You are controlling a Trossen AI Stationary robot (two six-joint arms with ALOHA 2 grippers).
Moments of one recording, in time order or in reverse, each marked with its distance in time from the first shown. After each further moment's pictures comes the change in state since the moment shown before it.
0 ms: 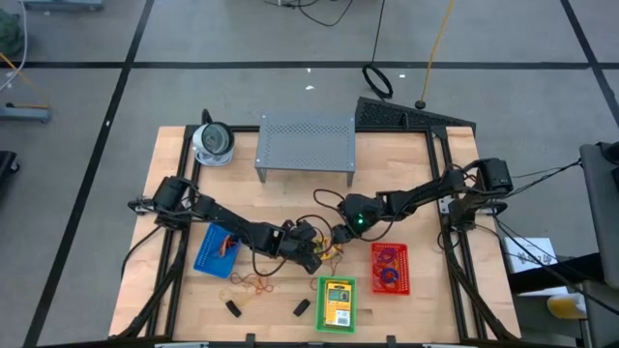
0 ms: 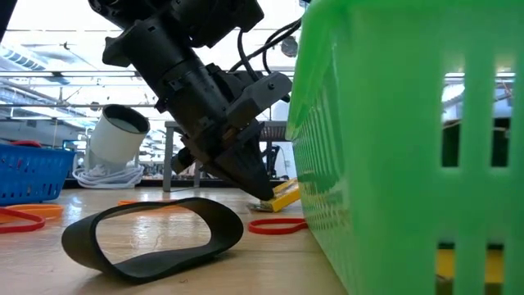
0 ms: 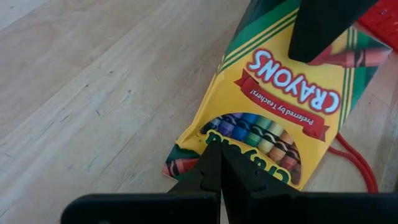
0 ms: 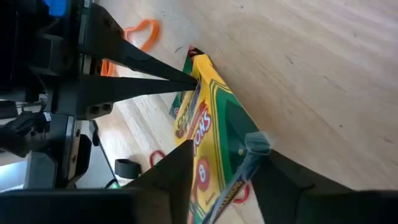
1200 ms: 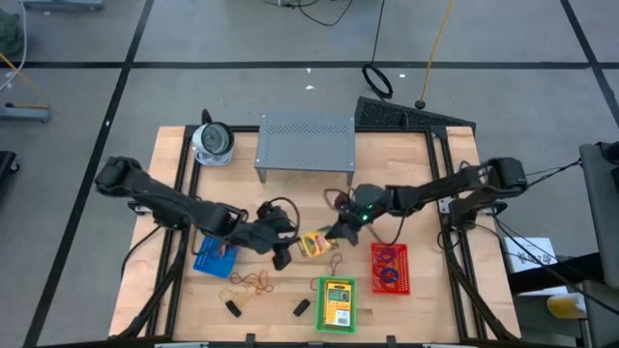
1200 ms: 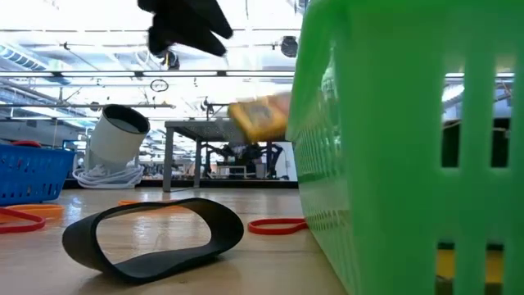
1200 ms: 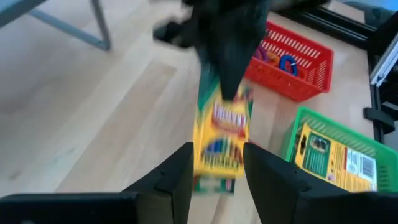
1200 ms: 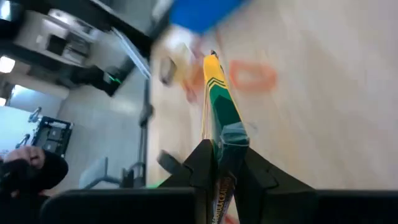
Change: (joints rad) left arm -0.074 -0.523 -0.001 -0.216 -0.096 0.255; right arm -0.011 -0.121 -0.001 0.177 -0.051 -0.383
